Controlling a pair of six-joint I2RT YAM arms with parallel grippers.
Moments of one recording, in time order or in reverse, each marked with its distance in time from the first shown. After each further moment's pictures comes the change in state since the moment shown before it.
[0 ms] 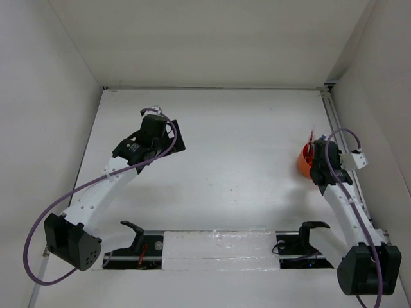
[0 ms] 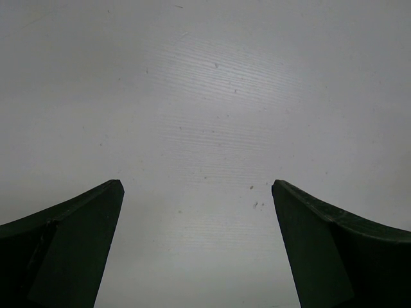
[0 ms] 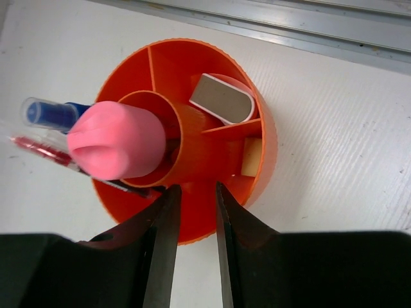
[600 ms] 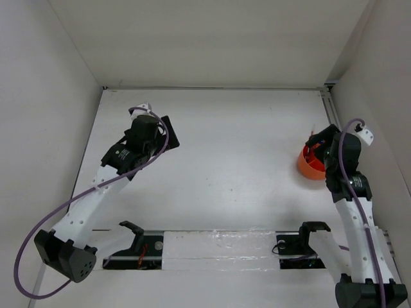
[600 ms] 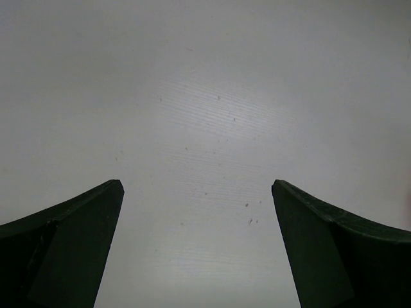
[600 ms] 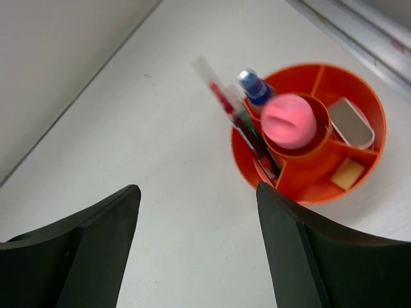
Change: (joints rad) left arm 0.000 -0.088 0.011 -0.002 -0.069 -0.012; right arm 0.000 -0.195 0.189 -0.031 -0.364 -0.362
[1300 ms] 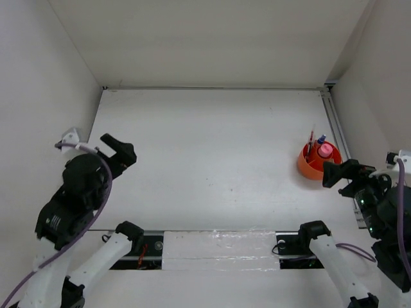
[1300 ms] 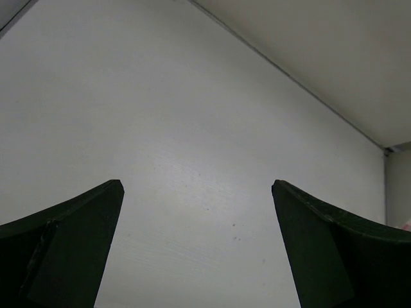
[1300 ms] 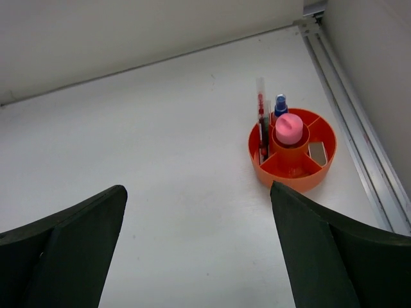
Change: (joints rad) left arm 0.000 -0.431 0.166 -0.337 -0.263 -0.126; right arm 0.203 -0.296 0.510 -0.517 -0.087 -0.412
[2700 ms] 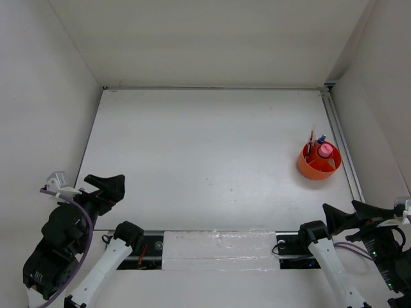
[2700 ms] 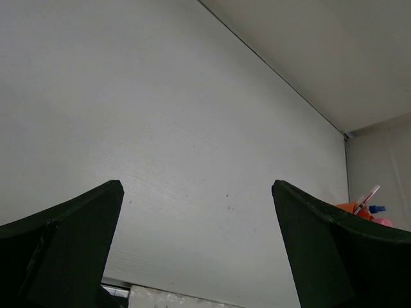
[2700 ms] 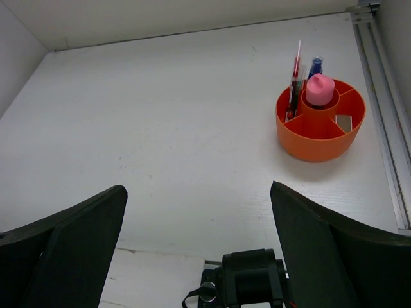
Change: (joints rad) left arm 0.001 -0.419 -0.171 -0.130 0.087 -0.070; right arm 0.027 -0.260 0.061 -0.277 -0.192 -0.058
